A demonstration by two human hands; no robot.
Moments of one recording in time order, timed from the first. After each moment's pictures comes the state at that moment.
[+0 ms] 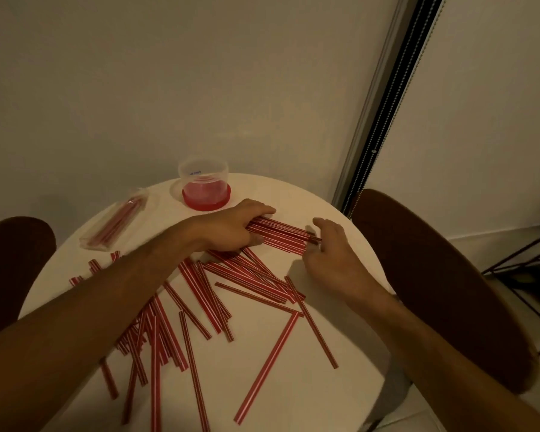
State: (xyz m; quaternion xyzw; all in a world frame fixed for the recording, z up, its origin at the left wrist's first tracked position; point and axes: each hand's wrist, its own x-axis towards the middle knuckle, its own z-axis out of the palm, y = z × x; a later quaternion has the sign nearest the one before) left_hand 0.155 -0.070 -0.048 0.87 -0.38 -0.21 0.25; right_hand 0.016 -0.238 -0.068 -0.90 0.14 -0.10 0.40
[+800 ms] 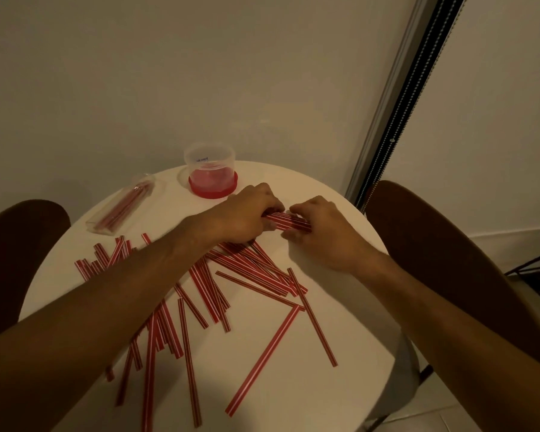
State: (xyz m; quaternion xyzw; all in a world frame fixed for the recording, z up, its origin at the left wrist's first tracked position) left_hand 0.138 -0.088 -0.043 0.90 -0.39 -0.07 0.18; right_hand 0.053 -0.244 -0.053 -0.96 -0.01 -0.07 0.26
